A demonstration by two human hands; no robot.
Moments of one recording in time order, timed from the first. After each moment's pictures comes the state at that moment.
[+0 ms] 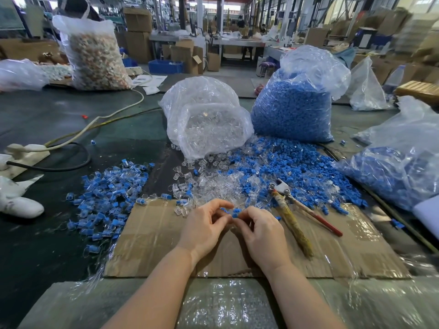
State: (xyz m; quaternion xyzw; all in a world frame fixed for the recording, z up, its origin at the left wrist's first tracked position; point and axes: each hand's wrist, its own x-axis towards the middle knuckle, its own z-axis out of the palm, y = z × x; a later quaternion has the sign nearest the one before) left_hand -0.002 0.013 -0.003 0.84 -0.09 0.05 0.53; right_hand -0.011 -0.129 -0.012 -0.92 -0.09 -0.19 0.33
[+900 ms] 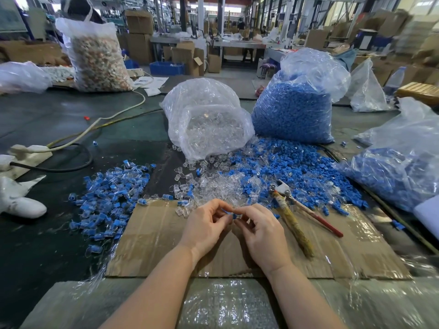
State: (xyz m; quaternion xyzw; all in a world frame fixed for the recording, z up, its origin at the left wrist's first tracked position) left_hand 0.004 0.013 -0.008 0.82 -0.07 0.03 0.57; right_hand -0.014 -0.129 -0.005 -0.90 -0.15 -0.21 0.36
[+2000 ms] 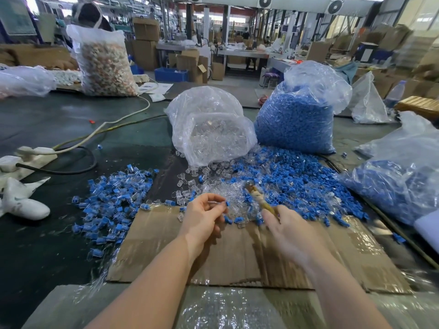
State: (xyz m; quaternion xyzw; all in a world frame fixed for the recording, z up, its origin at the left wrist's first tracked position) left_hand 0.016 0.016 0.011 0.67 0.06 0.00 0.74; right_hand -0.014 -0.156 0.054 -0.97 0.01 0.03 0.22
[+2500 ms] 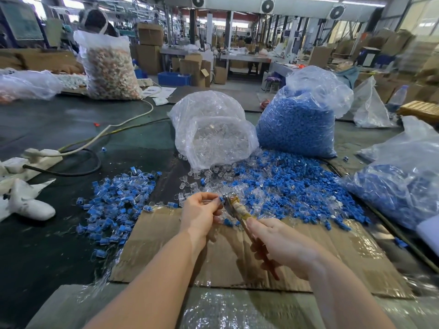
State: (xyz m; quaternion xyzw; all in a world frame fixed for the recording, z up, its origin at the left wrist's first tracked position) left_hand 0.025 0.014 0.022 0.64 0.14 0.05 0.75; right_hand -0.027 -0.138 0.073 -0.85 0.03 0.23 0.48
